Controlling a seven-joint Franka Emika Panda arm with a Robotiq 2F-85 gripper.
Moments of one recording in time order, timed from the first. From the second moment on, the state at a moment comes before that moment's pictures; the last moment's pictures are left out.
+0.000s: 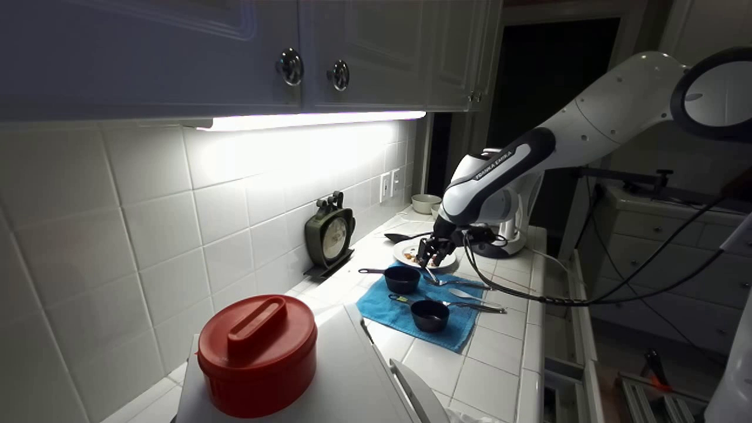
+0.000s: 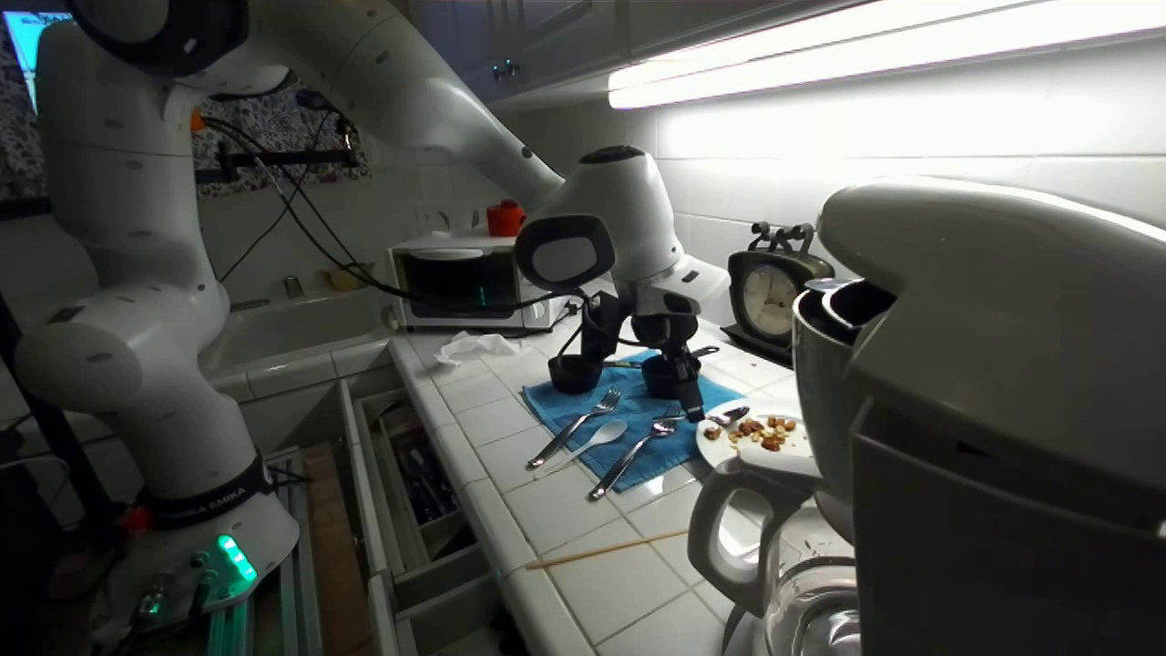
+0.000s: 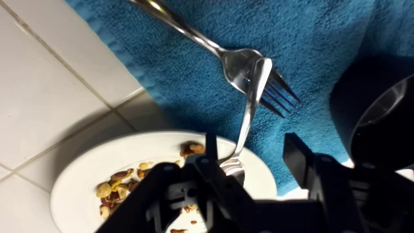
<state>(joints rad) -0.29 0.24 -0.17 -2.17 0.25 2.71 -0.07</state>
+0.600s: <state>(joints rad) -0.28 0.27 -0.15 -2.16 0.25 2.71 -0.07</state>
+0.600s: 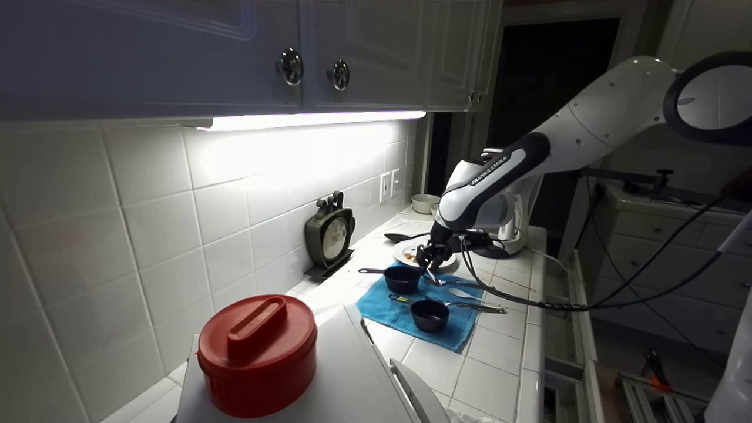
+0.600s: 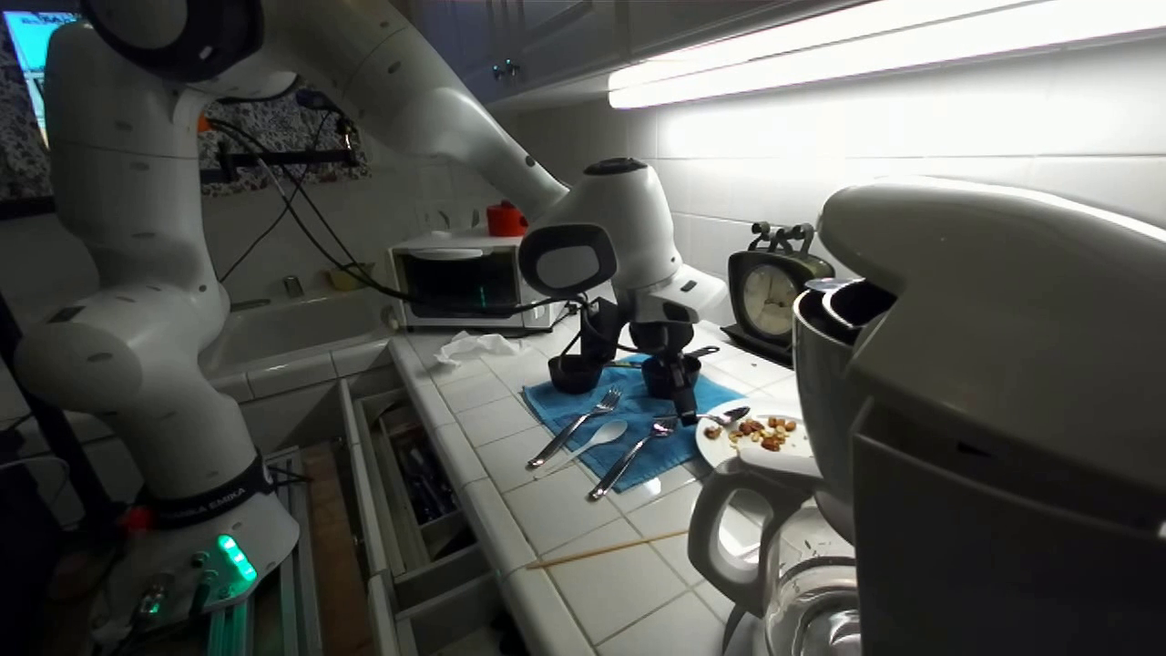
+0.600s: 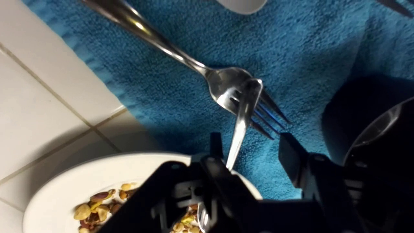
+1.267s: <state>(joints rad) -0.28 0.28 -0.15 -2.15 0.25 2.71 -0.07</state>
